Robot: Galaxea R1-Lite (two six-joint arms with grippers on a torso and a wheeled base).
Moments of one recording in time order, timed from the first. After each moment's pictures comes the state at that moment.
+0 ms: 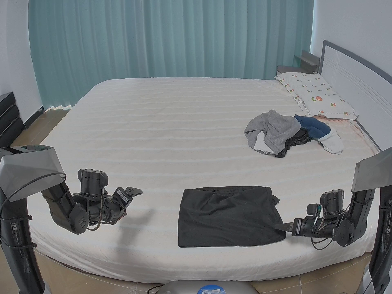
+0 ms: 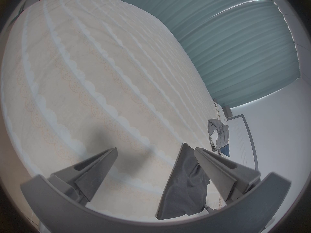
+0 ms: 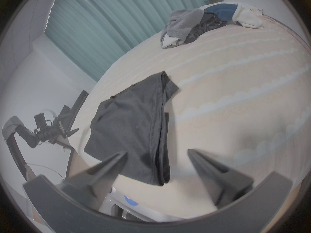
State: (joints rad) left arm -0.17 2.21 -0.64 -0.91 -0.19 -0.98; right arm 0.10 2.30 -0.36 -1.21 0.38 0.36
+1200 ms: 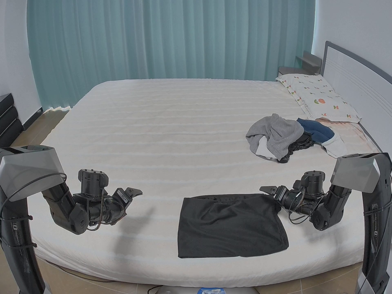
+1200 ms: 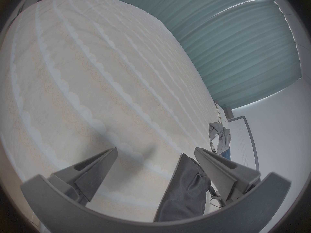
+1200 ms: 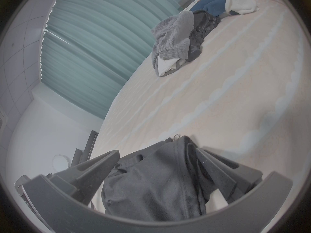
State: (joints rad) left arm -0.17 2.21 -0.64 -0.91 -0.18 -0.97; right arm 0.16 2.48 -0.79 -1.24 0.29 0.76
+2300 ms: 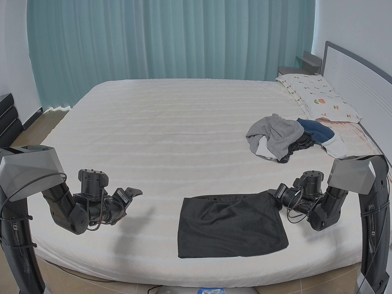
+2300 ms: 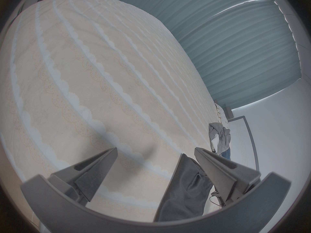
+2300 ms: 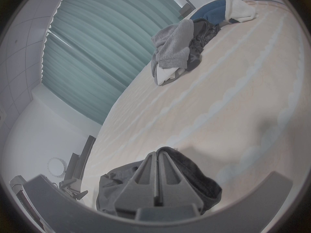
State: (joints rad) left arm -0.17 2.21 -0.64 -0.91 -0.18 -0.97; right arm 0.14 2.51 -0.83 -1.29 0.24 0.76
